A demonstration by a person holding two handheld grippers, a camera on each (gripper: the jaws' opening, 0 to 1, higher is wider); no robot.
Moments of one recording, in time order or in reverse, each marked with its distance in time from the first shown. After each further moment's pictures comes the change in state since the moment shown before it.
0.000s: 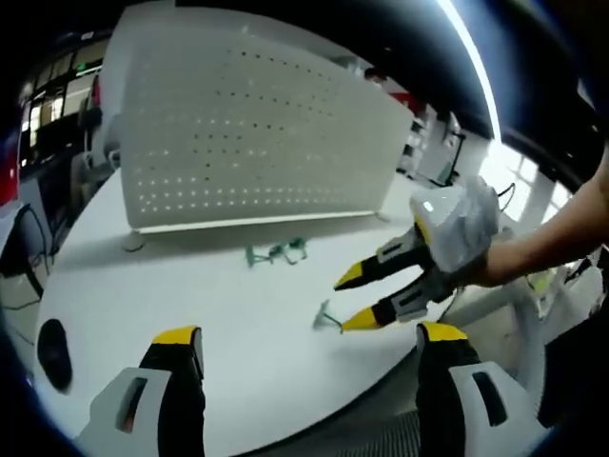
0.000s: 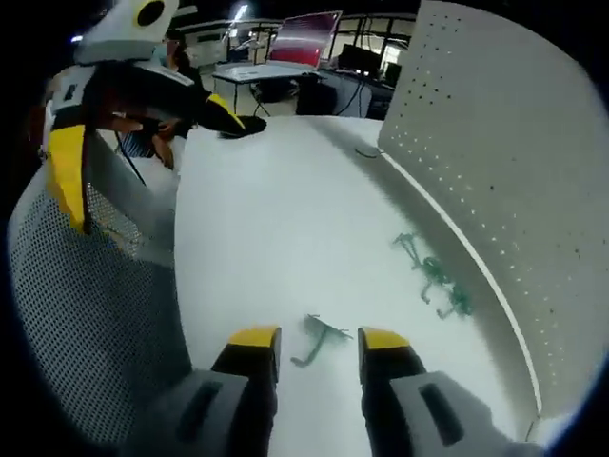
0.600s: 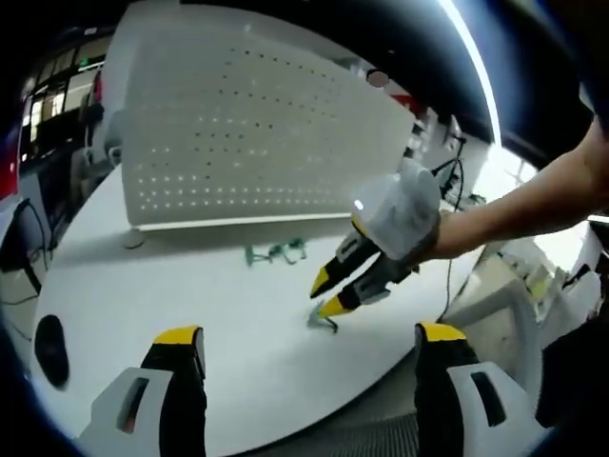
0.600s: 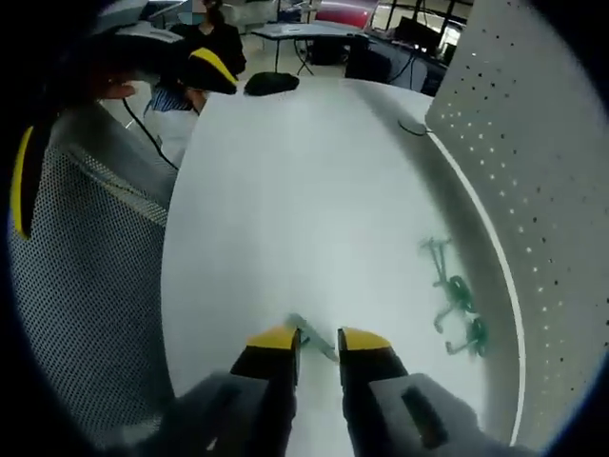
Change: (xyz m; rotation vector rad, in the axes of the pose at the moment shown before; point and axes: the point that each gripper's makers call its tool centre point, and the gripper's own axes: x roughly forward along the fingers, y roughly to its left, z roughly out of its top) left arm 0.000 0.000 0.000 -0.019 -0.004 -0.007; right arm 0.028 -0.004 -0.003 -0.174 0.170 0.209
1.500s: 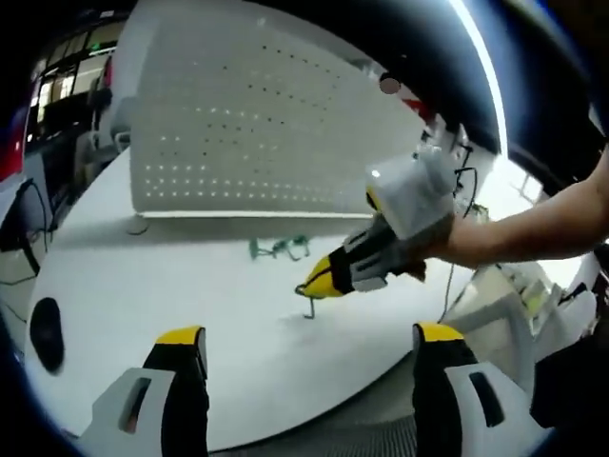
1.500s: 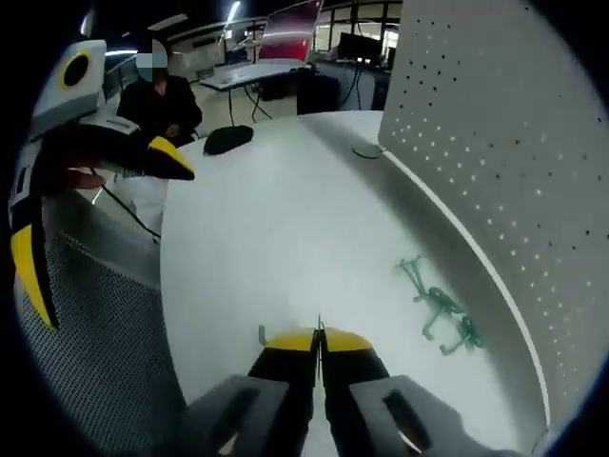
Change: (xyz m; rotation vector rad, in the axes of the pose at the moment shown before) left arm -0.003 0.008 -0.001 -0.079 0.007 0.003; right arm -0.026 -0.017 0.037 0.271 -0.203 -0.143
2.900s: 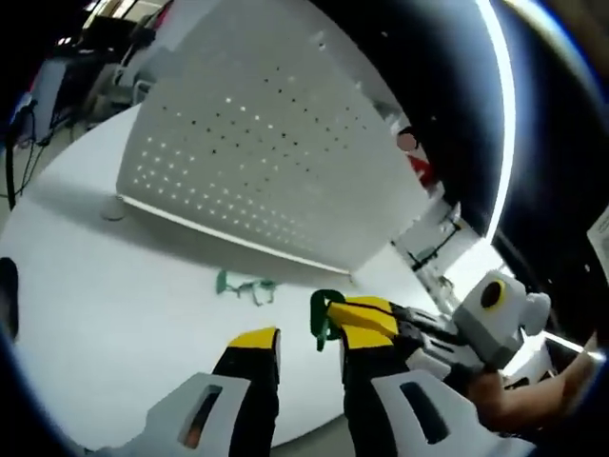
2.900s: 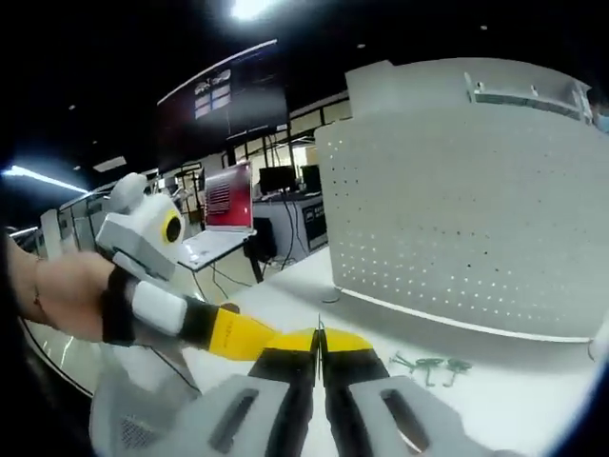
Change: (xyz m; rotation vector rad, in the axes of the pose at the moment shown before) left arm 0.011 -0.014 0.077 -0.346 -0.078 -0.156; right arm -0.096 0.016 0.102 0.361 -0.585 -0.203
